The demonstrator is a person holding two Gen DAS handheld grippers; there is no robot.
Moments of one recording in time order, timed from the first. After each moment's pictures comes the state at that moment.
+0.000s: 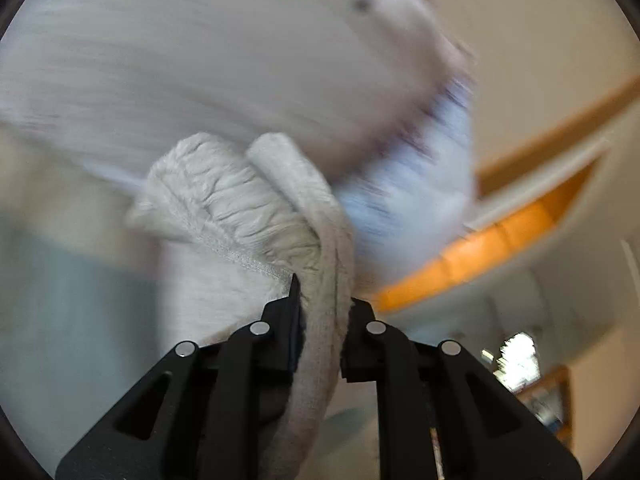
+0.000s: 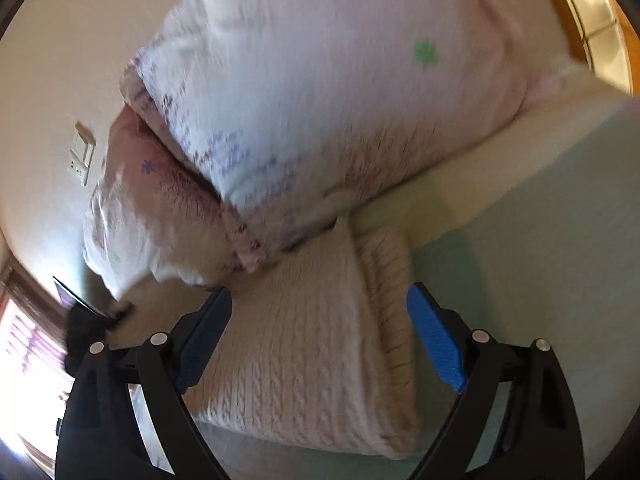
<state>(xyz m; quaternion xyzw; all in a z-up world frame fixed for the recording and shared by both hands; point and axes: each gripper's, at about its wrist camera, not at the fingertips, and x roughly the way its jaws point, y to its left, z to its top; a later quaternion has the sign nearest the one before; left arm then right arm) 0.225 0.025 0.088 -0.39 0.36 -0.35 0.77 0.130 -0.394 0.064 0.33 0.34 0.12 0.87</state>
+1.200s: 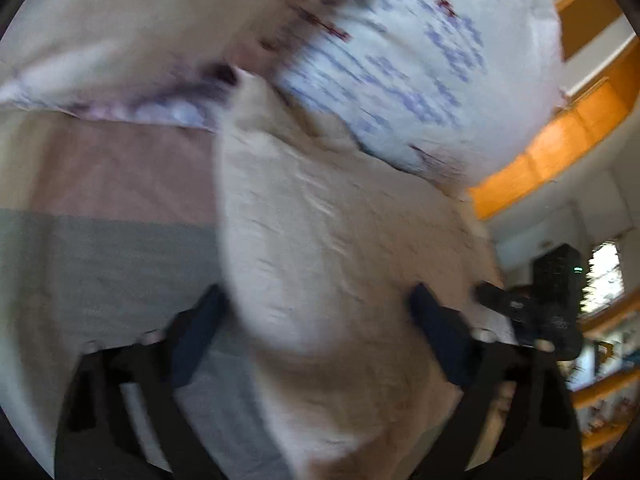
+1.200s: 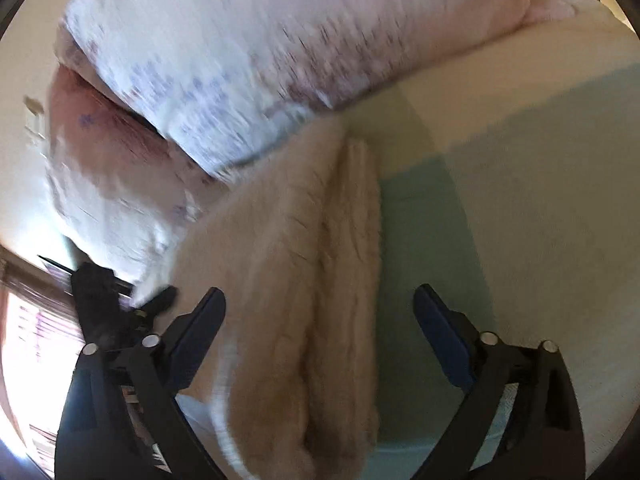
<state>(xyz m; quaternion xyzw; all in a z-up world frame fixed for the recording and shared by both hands) 0.232 -0.070 -0.014 -0.20 0.49 -0.29 0.80 0.165 -0.382 0.007 0.30 0.51 0.16 0.79</state>
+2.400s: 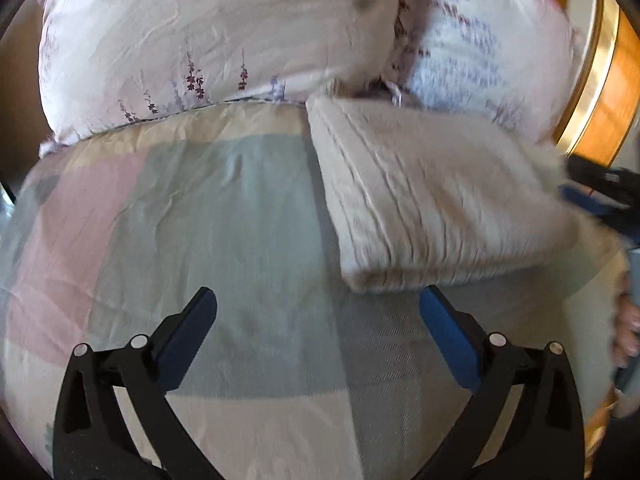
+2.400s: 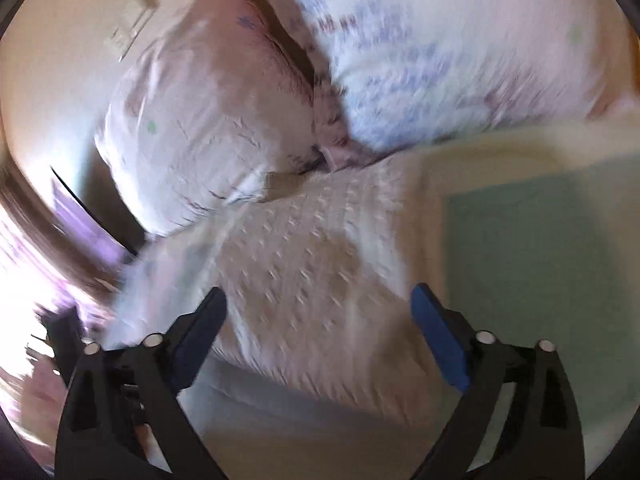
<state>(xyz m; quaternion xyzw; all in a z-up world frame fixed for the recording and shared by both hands) 0.061 0.027 0.011 0.01 0.43 -0.07 0.90 0.045 -0.251 0.075 0.14 0.42 0.16 0.88</state>
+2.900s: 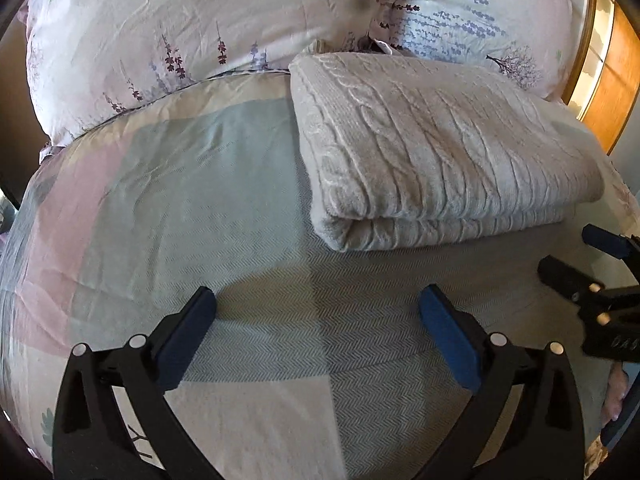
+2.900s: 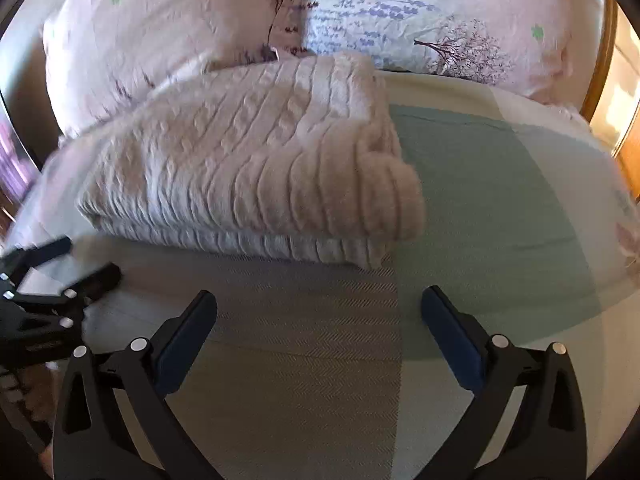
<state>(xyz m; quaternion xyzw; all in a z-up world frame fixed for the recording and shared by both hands) 0.058 0.010 -0.014 0.05 0.46 -0.06 0.88 0.015 -0.202 0.013 0.00 0.50 0.07 0.86</state>
